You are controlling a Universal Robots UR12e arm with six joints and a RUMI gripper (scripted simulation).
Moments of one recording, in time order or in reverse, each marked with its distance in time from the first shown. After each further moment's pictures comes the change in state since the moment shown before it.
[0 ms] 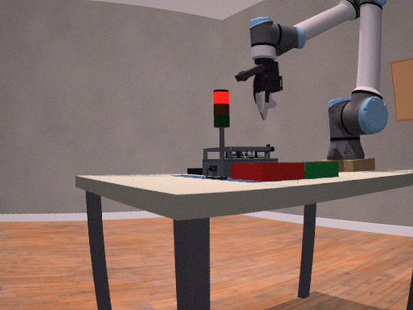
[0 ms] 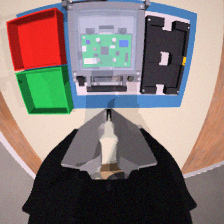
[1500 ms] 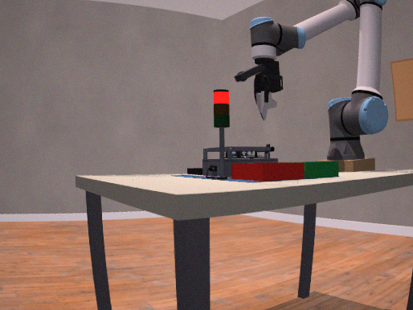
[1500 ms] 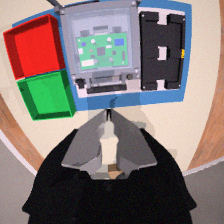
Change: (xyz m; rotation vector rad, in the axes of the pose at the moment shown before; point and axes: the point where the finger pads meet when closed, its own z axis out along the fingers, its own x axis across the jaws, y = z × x) arm 0.000 0.000 0.000 0.000 0.003 0.092
